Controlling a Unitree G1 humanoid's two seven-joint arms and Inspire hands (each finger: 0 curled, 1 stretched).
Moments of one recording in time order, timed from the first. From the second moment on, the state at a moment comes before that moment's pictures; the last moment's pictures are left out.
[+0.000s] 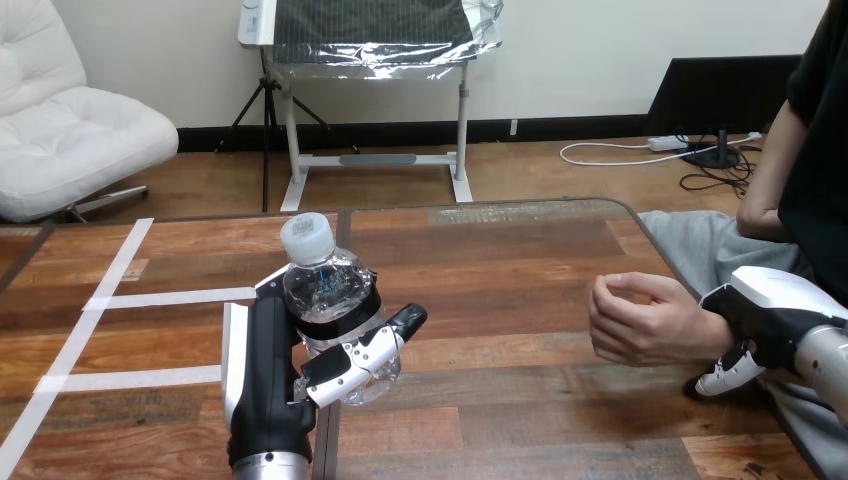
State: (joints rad) left arm 0.23 -0.05 -0.18 -0.03 0.24 -0.36 0.29; right arm -0.46 -0.72 0.31 0.78 -0.62 -0.09 0.17
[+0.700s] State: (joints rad) left arm 0.23 -0.05 -0.18 -0.03 0.24 -0.36 0.29; right arm -0.46 -0.71 0.31 0.79 -0.62 -0.09 0.16
